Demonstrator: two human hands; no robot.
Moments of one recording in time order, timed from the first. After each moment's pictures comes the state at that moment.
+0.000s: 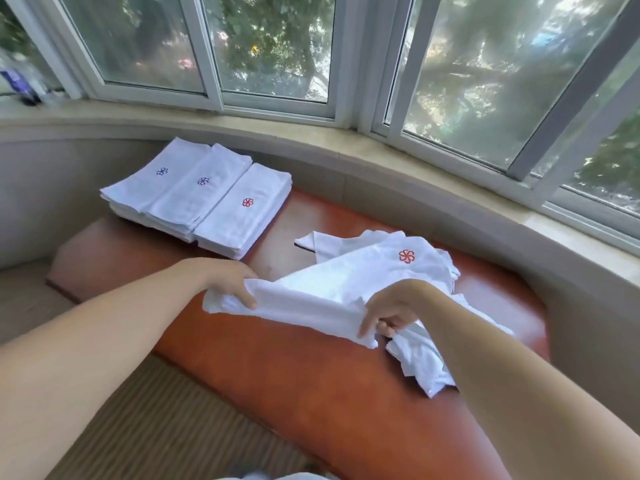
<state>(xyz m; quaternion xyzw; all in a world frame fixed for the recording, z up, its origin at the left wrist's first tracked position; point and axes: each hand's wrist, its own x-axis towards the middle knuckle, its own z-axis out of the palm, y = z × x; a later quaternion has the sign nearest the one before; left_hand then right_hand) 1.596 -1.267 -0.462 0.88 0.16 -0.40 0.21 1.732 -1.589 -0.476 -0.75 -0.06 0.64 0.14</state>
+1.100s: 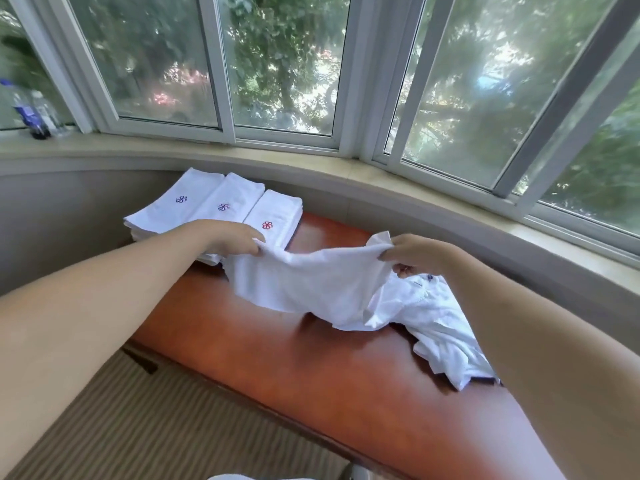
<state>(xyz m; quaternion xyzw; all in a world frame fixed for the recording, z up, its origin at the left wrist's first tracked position) 1.551 -1.160 -0.361 0.92 0.14 -0.26 0.26 1.688 -1.512 -0.365 -0.88 -0.12 0.34 0.32</state>
